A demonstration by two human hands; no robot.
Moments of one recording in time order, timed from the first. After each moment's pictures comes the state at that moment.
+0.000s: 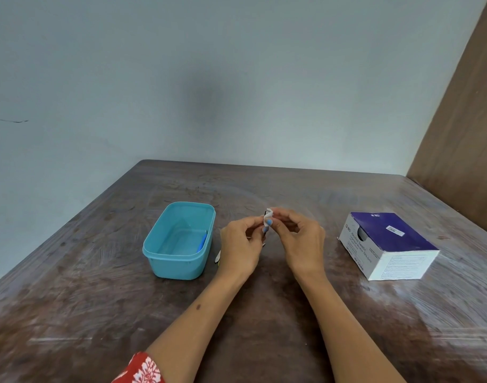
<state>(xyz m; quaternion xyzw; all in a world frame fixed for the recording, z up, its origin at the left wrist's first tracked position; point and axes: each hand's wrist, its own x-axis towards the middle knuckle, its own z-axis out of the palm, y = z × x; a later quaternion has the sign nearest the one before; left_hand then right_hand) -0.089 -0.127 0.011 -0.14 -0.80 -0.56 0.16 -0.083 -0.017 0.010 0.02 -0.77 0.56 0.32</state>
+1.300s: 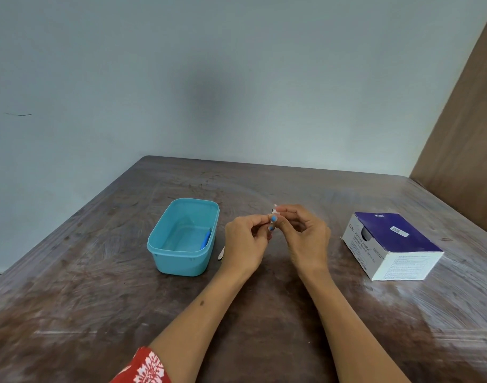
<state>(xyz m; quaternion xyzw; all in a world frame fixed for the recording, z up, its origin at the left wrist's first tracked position) -0.090 -0.128 0.013 -0.16 -0.81 -0.54 0.17 -0.080 -0.019 0.013 0.04 -0.73 0.61 0.33</state>
